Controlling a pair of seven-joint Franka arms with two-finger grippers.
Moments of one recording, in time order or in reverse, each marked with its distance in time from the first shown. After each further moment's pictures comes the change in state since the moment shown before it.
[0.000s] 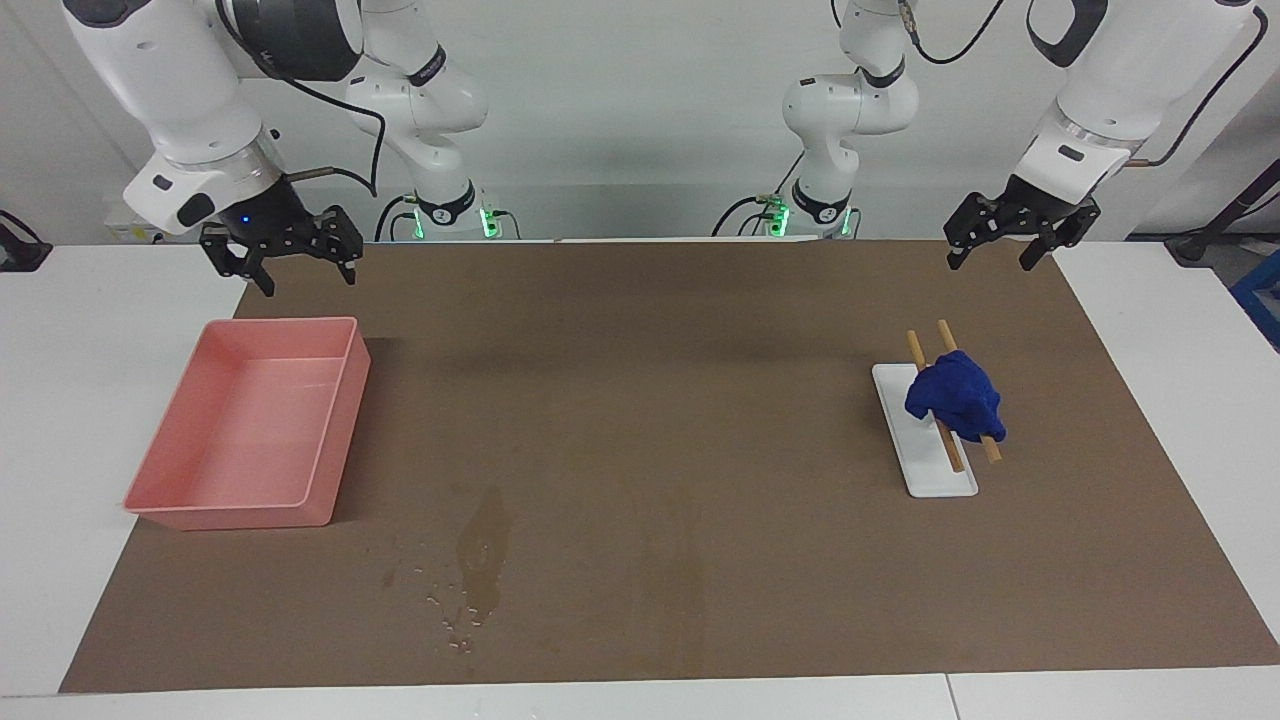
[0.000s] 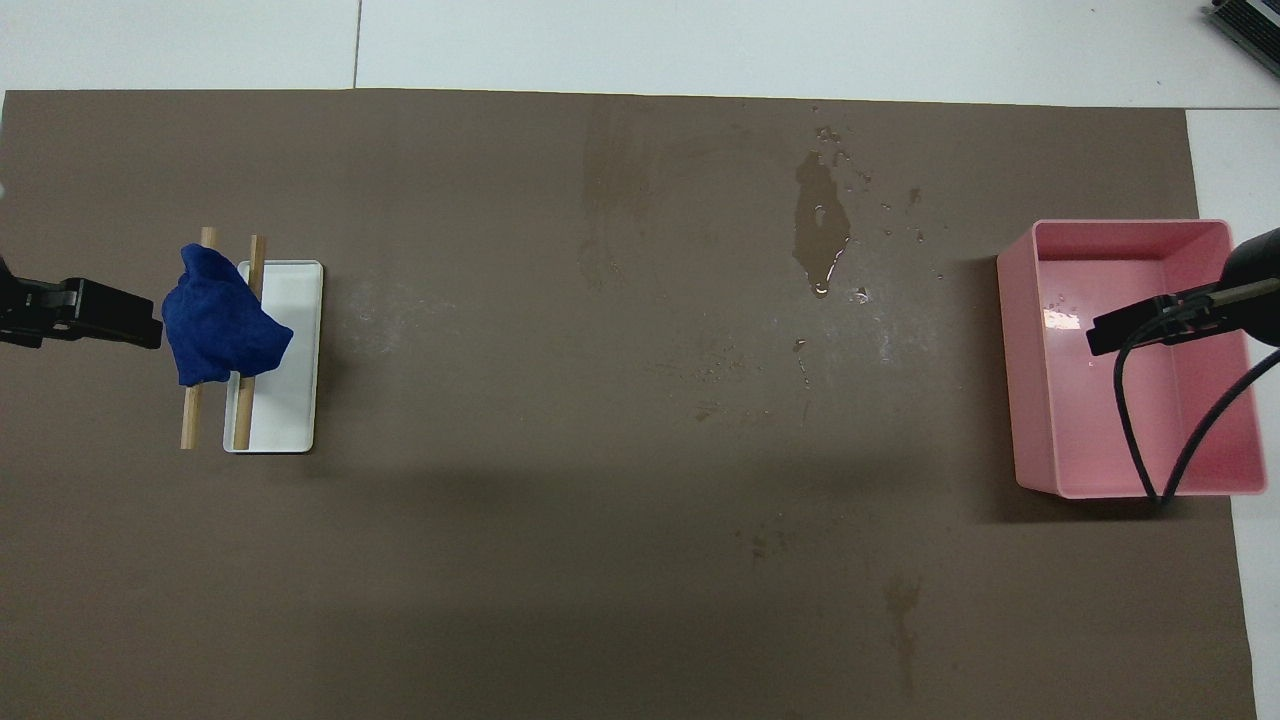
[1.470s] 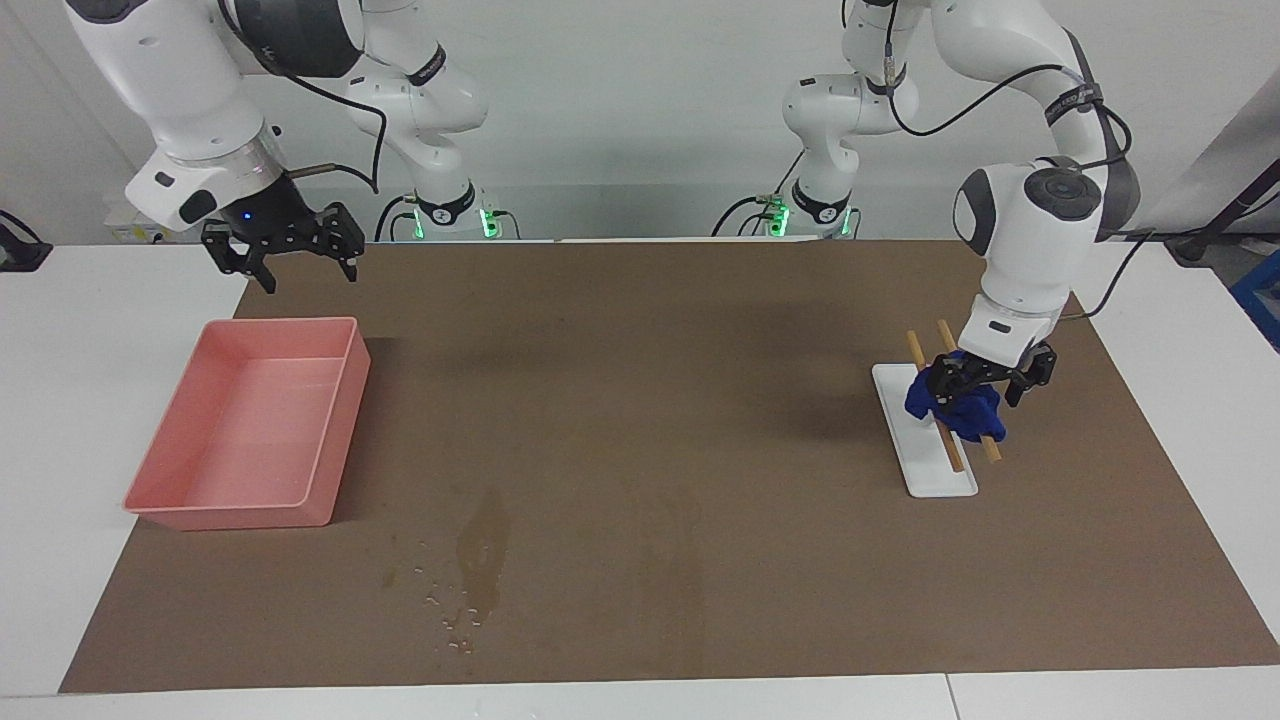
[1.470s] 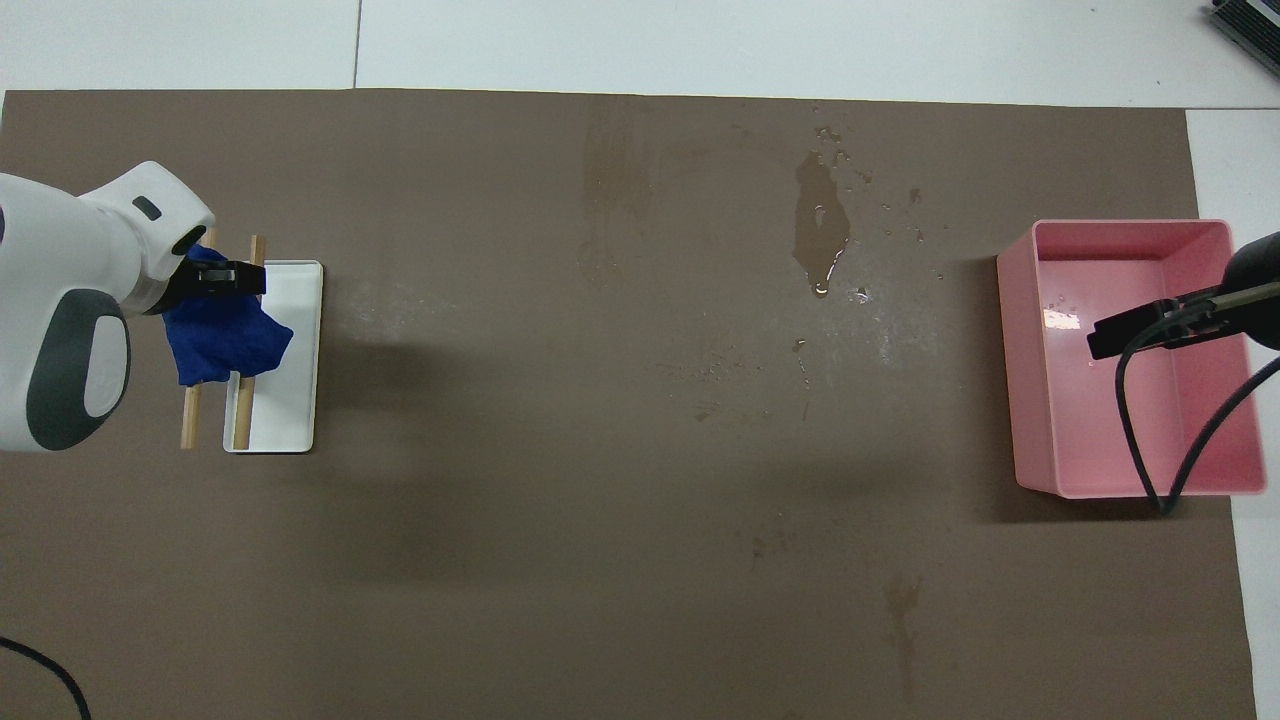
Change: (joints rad) left arm 0.009 0.147 0.000 -0.387 0.197 0.730 -0.128; right arm 0.003 -0.007 -0.002 0.000 0.000 -0.012 -0.014
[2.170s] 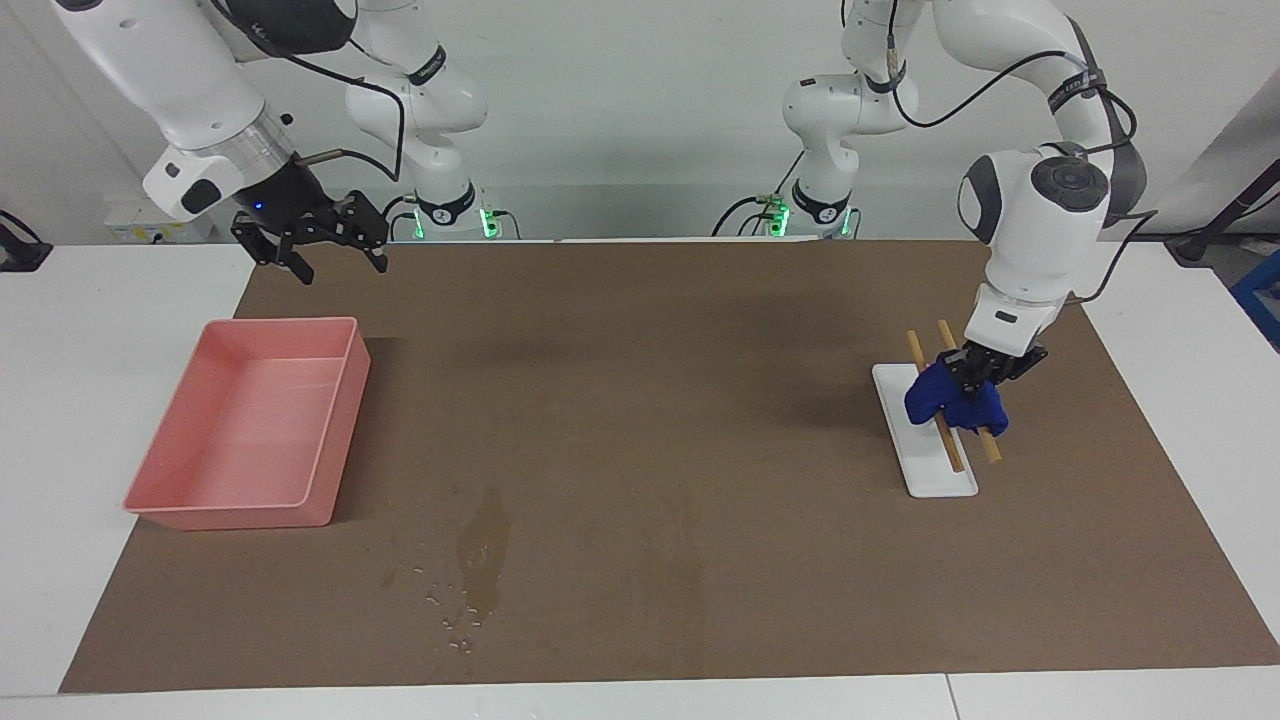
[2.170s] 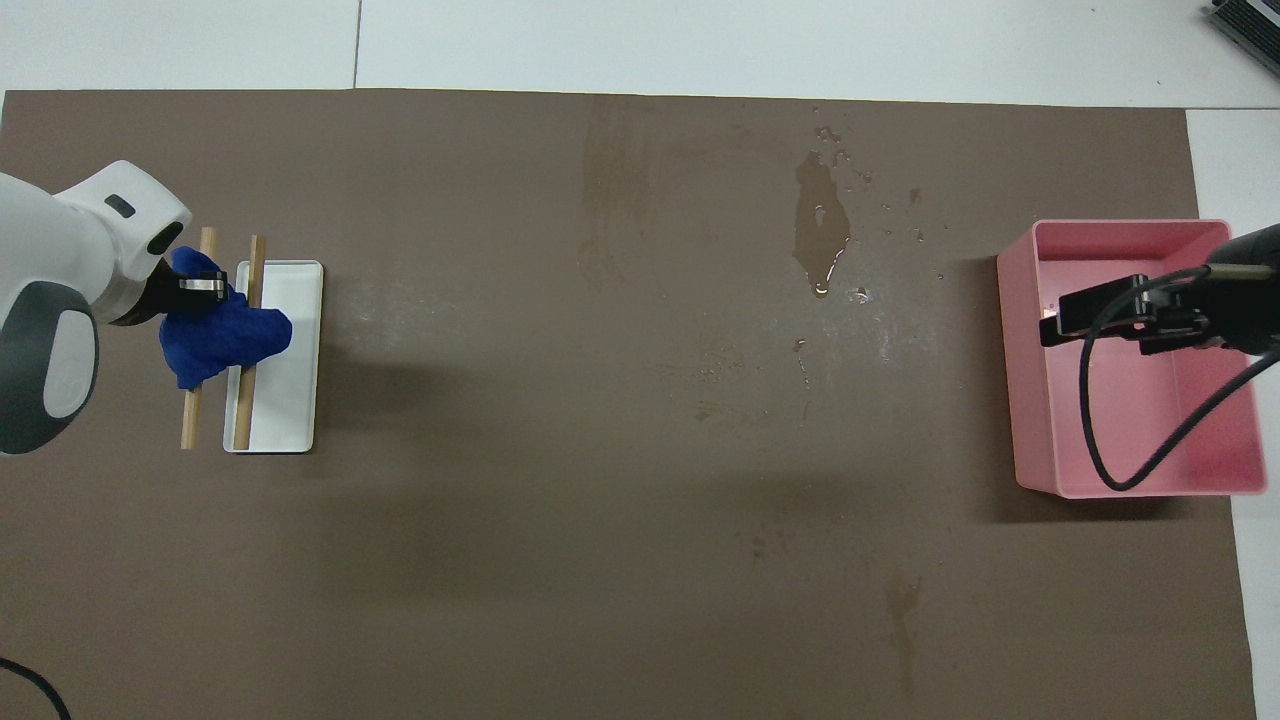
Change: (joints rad) left arm 0.006 -0.032 -0.008 0.069 -0.053 -0.198 -0.072; right arm 0.002 -0.012 0.004 0.000 0.216 0.000 0.294
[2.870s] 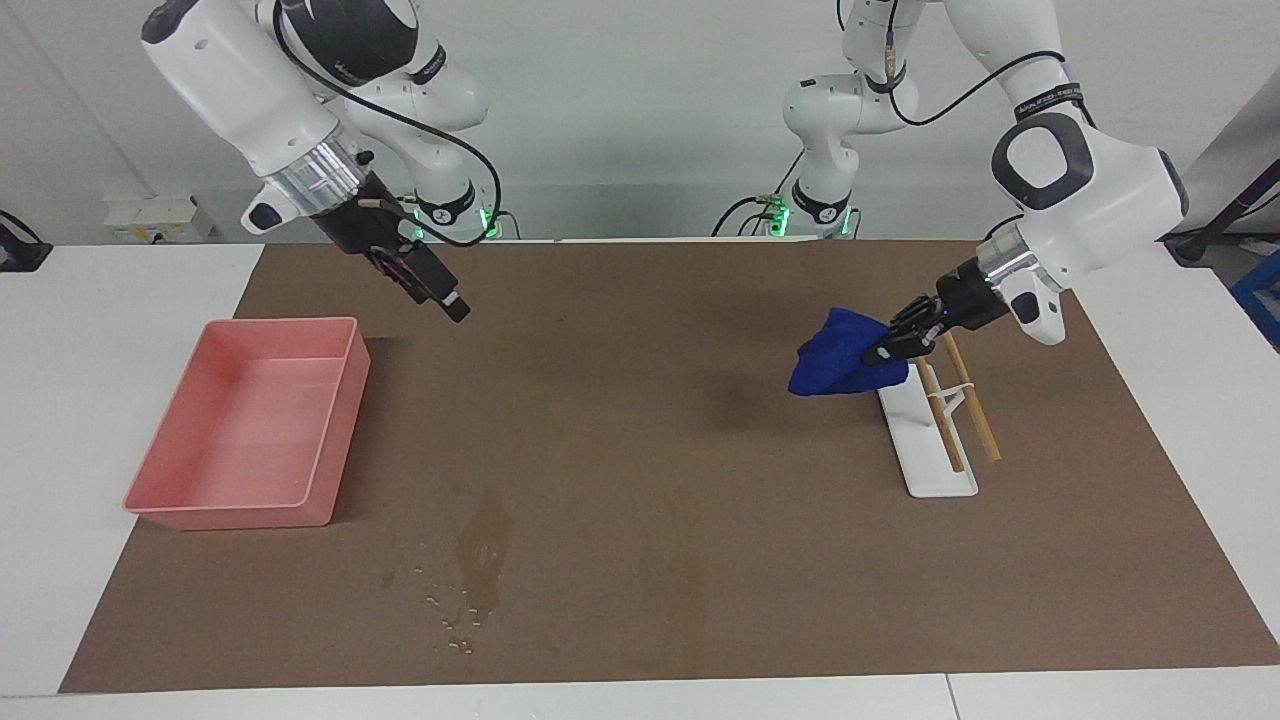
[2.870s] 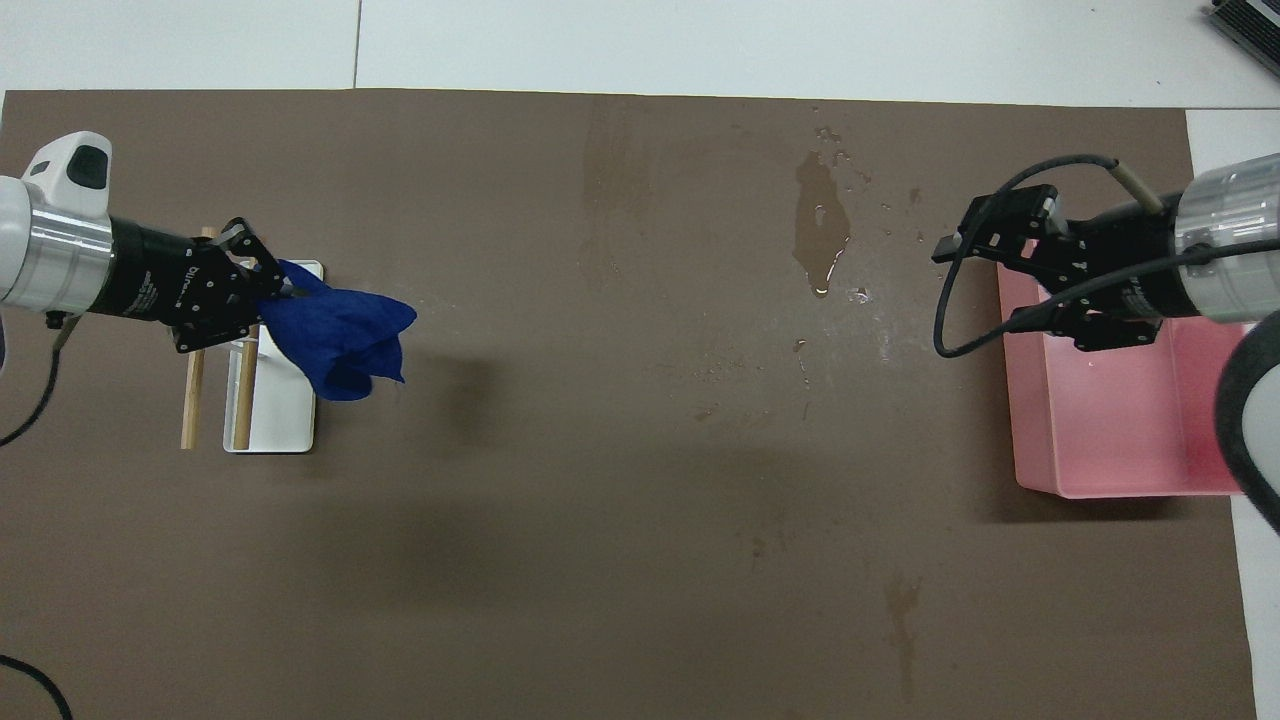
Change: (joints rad) left arm 0.009 0.005 -0.014 0.085 -0.913 -0.235 -0.662; right arm 0.124 0.001 0.013 -0.158 0.284 0.432 0.792
